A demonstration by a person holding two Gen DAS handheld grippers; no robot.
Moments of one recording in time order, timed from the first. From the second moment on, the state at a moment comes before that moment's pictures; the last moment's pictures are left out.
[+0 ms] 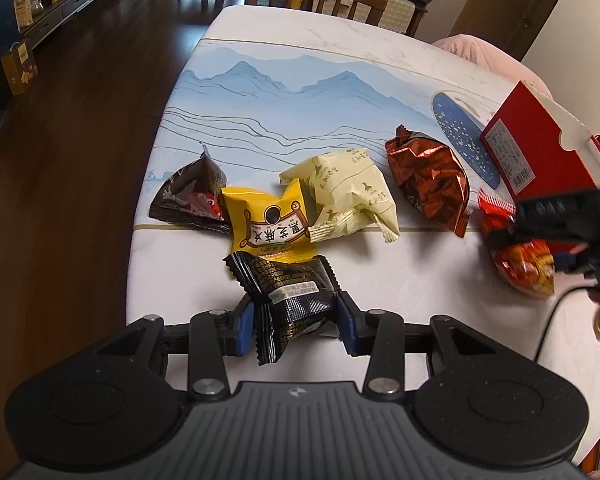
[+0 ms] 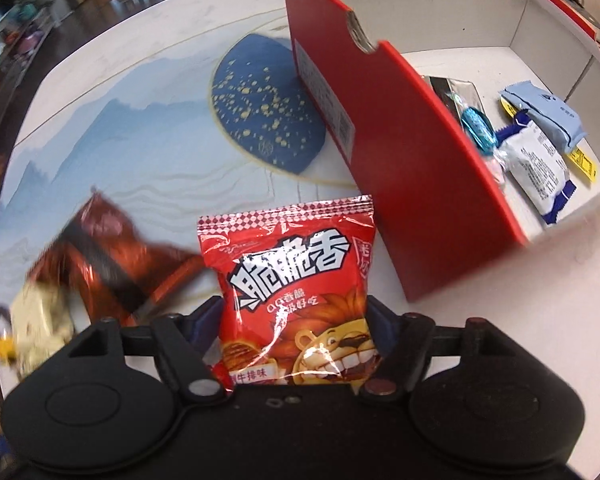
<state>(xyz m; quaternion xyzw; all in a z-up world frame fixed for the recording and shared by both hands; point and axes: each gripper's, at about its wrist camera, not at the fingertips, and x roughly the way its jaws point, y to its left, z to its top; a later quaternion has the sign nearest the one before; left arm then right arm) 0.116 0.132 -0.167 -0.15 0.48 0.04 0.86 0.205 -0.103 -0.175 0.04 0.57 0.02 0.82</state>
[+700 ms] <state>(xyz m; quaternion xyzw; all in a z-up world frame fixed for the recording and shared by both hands) 0.102 0.112 -0.140 -0.15 0.46 0.07 0.87 0.154 -0.135 -0.109 -0.01 0.50 0.16 0.85</state>
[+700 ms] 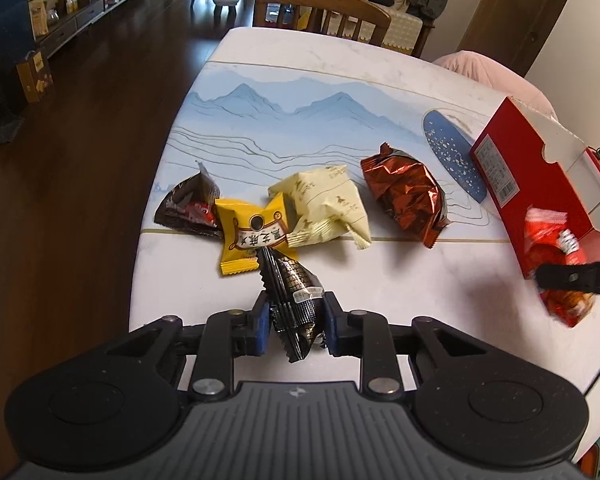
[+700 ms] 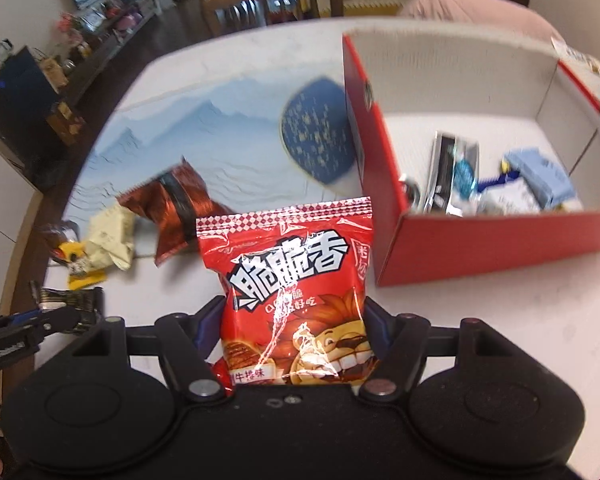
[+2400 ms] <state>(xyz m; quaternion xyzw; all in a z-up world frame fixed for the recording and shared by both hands) 0.338 -0.185 -0.071 -0.02 0.48 -0.04 0.87 0.310 -0.325 -0.096 -0.09 0.48 0.20 0.85</state>
